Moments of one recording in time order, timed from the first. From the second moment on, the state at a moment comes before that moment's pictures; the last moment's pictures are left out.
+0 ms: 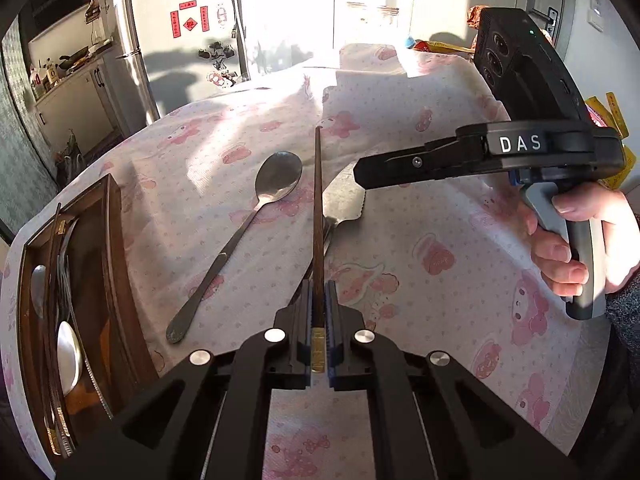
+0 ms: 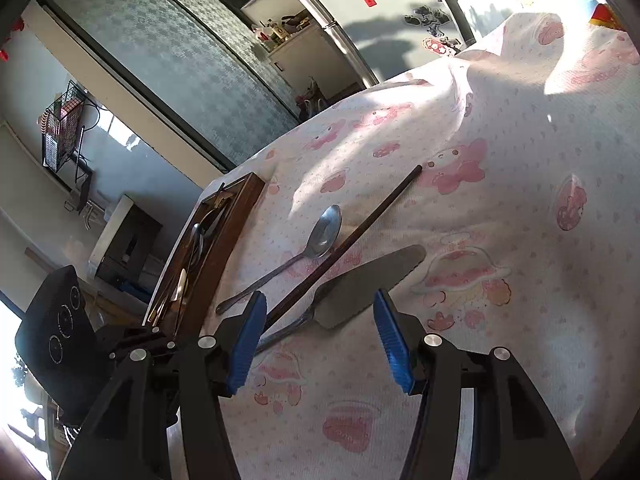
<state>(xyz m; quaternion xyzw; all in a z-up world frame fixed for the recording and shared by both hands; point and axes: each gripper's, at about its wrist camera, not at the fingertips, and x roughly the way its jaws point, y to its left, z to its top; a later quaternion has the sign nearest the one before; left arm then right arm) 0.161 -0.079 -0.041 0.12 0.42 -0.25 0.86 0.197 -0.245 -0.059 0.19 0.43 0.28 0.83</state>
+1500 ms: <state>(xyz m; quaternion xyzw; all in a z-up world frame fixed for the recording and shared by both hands) 0.123 -0.072 -0.024 0.13 0.38 -0.30 0.87 0.205 -0.207 -0.050 0.18 0.44 0.29 0.83</state>
